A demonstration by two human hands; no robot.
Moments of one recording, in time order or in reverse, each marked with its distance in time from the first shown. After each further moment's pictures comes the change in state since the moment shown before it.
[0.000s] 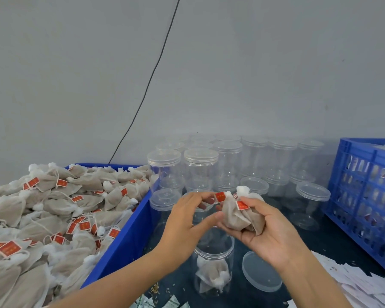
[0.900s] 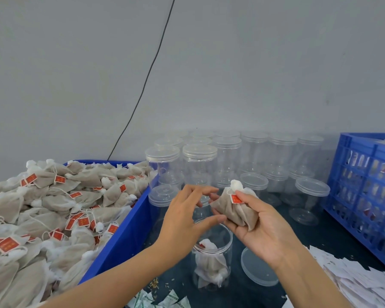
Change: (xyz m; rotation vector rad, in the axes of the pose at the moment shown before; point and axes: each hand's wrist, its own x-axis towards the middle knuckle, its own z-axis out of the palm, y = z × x) left_hand 0.000 0.006 0.000 0.165 0.029 0.085; right_hand 0.002 0.007 0.003 -0.015 -0.075 0.023
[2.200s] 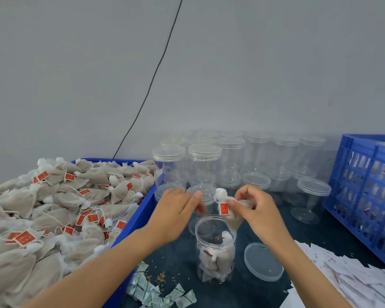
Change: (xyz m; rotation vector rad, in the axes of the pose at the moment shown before) left_hand 0.010 -0.030 -0.028 0.193 -0.173 -0.009; right_hand 0.014 0.003 -0.012 -1.306 0.301 -0.536
